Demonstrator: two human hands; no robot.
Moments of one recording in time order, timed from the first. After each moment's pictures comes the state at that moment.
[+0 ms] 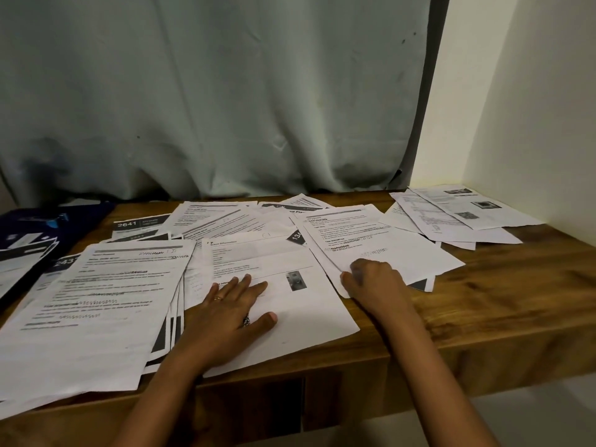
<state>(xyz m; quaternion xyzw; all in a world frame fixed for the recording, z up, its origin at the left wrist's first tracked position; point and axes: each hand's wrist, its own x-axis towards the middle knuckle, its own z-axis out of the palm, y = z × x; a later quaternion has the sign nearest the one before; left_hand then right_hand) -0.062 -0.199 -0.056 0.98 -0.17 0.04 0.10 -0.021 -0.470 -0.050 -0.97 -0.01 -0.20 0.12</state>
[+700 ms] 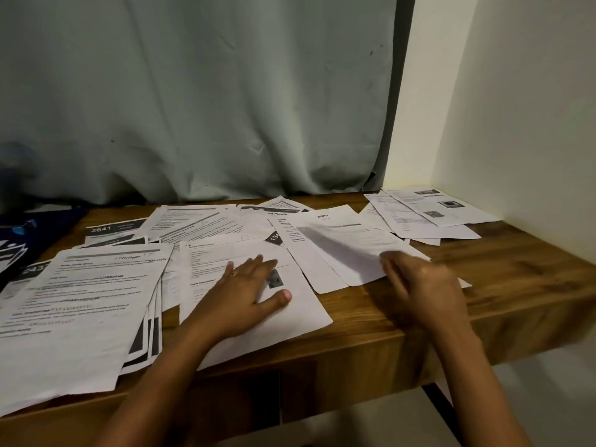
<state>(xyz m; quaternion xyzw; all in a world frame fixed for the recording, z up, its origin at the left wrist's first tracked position) -0.064 -0.248 -0.012 0.96 -0.23 0.02 0.16 -0.104 -0.541 -0.016 -0.89 -0.10 -0.45 0.07</state>
